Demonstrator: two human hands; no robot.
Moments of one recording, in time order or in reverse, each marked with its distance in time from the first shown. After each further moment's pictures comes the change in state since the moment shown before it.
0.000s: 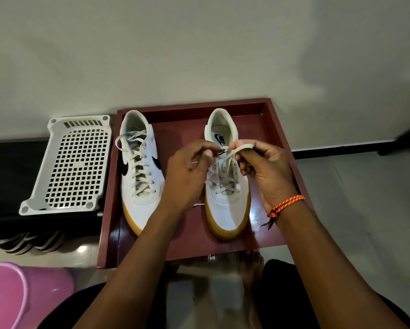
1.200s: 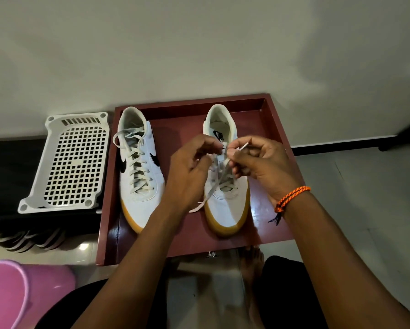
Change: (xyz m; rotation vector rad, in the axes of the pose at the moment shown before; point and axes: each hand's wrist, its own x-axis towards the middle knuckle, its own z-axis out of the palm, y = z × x) left_hand -0.005 0.010 0.004 -0.093 -0.049 0.026; right_hand -0.002 -0.013 -0.007 -0.100 -0.134 0.096
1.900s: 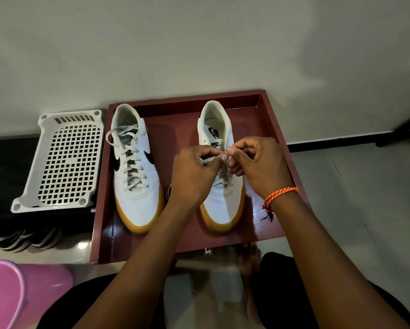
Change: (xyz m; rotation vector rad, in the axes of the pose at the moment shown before) left_hand 0.006 -0.013 0.025 0.107 0.079 -0.168; right_hand 0.003 0.013 -0.005 -0.481 0.105 -0.175
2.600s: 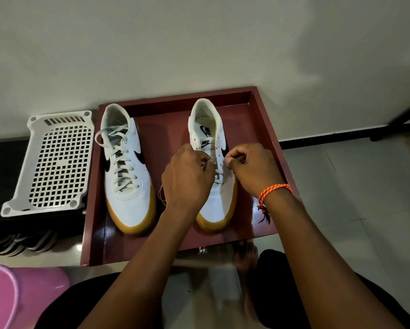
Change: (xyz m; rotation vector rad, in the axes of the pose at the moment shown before) left_hand -0.011 0.006 0.015 0.628 0.127 0.041; right_hand 0.000 0.013 -0.004 -0.299 -0.035 0.144
